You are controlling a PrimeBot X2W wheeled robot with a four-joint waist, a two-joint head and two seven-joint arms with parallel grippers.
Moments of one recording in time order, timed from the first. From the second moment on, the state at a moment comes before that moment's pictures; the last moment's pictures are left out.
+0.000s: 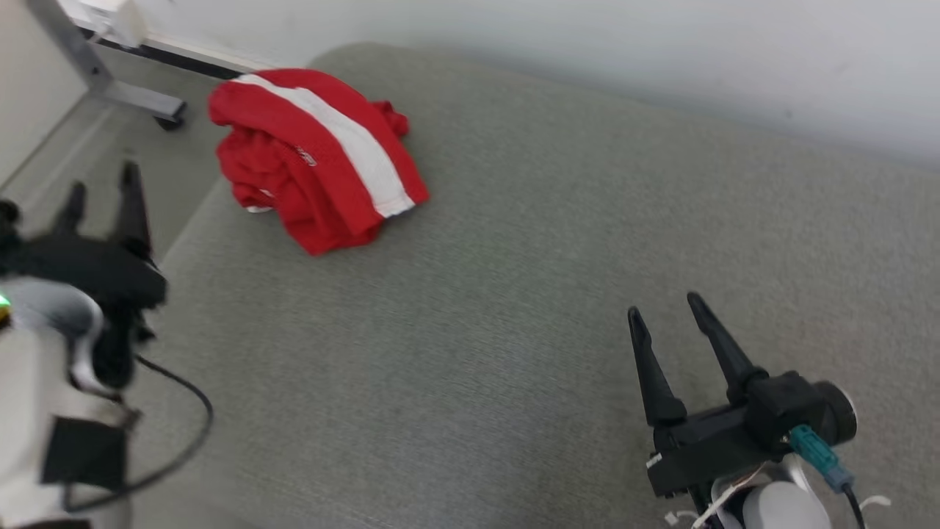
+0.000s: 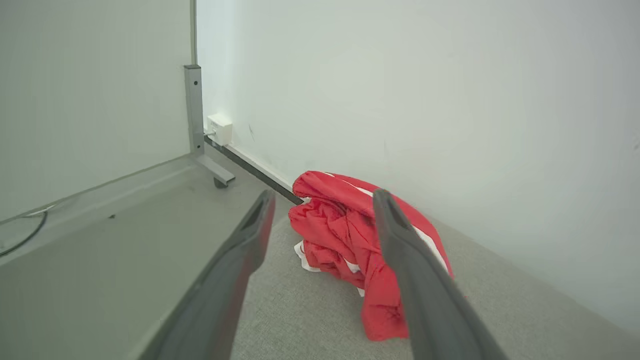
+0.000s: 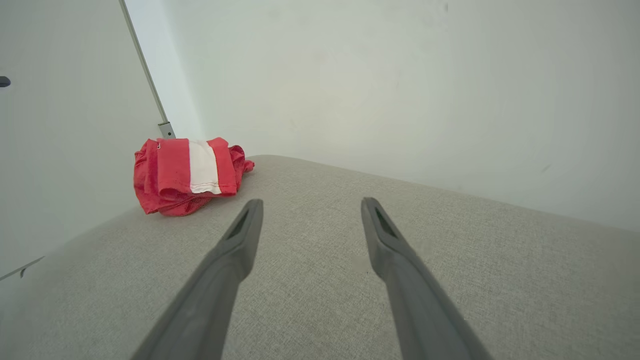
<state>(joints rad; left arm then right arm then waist) -0.71 0.21 0.14 0.60 -0.50 -0.12 0.05 -0.17 -0.05 0.14 0.13 0.06 0.13 -0.17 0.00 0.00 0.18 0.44</state>
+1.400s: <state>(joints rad) -0.80 0.69 0.15 0.41 -0.50 0.15 0.78 -0.27 -0.05 0.19 0.14 0.17 0.13 -0.26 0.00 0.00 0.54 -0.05</state>
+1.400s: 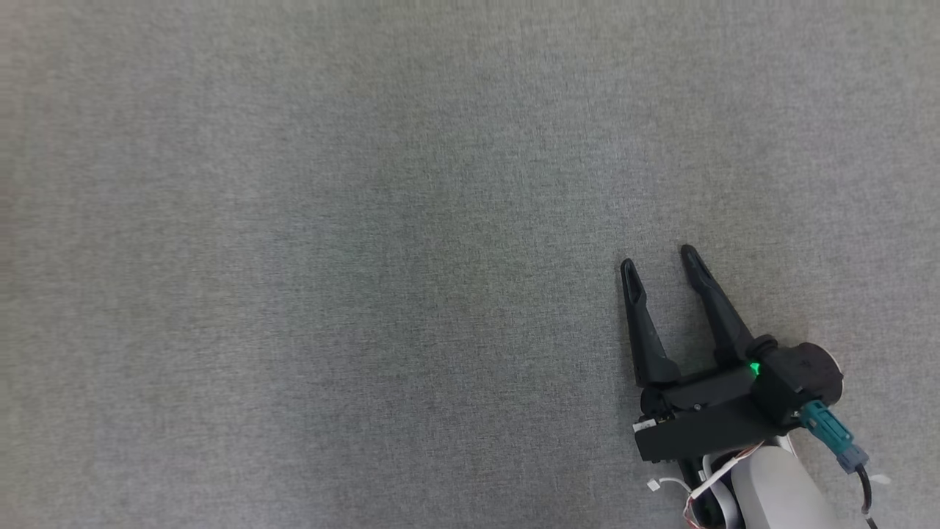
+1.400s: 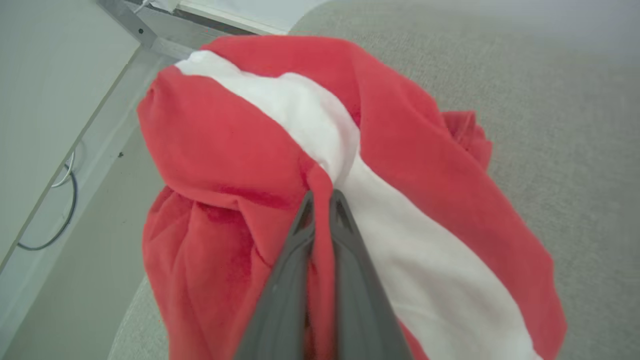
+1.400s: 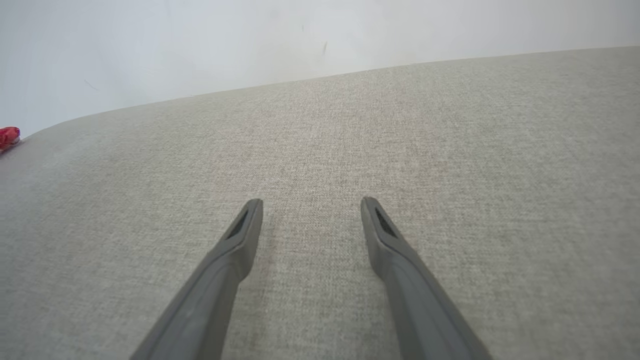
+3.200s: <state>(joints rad) -0.57 0.07 -0.45 0.64 -0.47 -0.02 0.11 0.02 -0.05 0.09 0.08 0.17 0.13 -0.18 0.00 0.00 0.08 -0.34</state>
